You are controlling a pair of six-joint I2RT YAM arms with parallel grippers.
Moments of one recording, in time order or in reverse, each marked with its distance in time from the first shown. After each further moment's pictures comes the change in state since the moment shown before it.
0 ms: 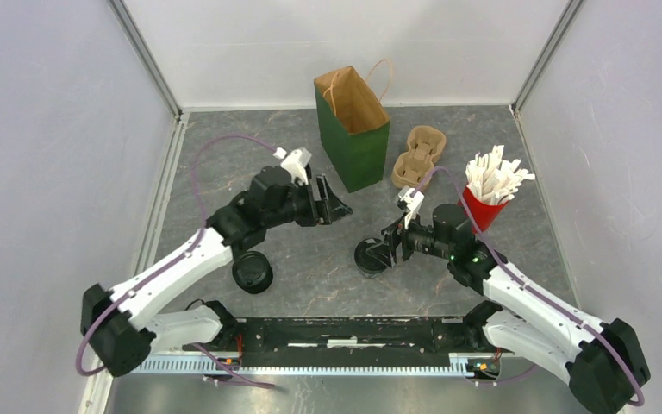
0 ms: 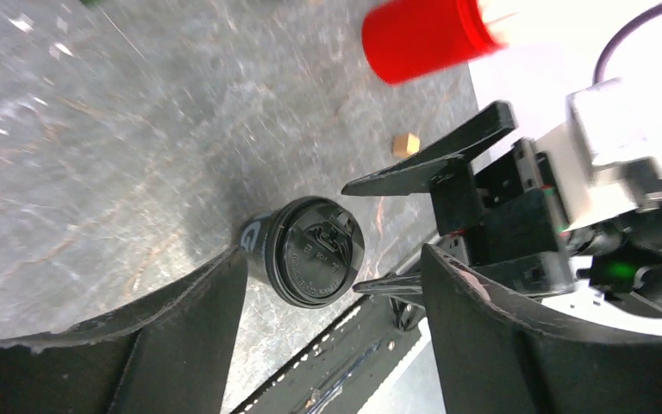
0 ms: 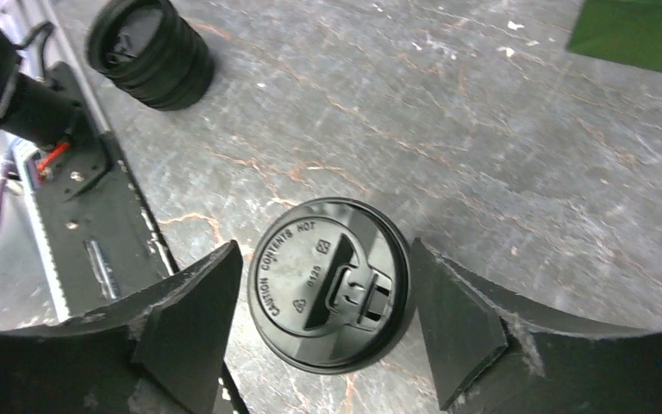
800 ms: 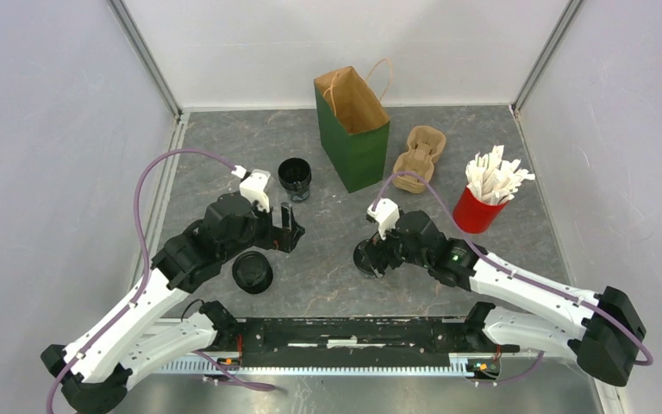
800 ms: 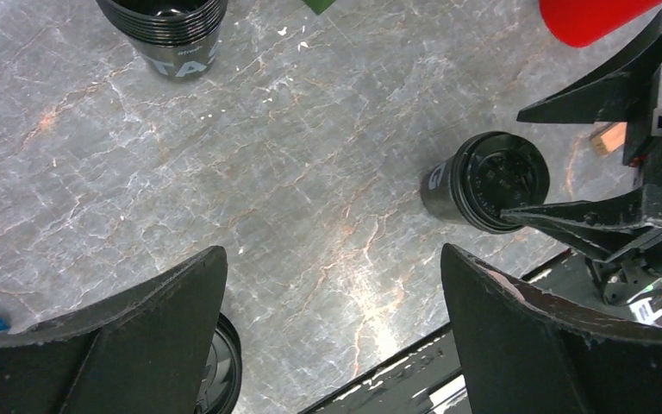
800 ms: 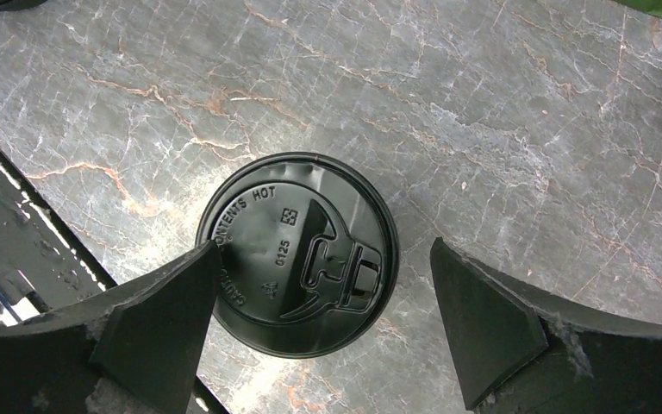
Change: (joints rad) left arm 0.001 -0.385 0.019 -0.468 -0.332 0.383; right arm 0.290 0.121 0.167 -0.315 0.511 -0.099
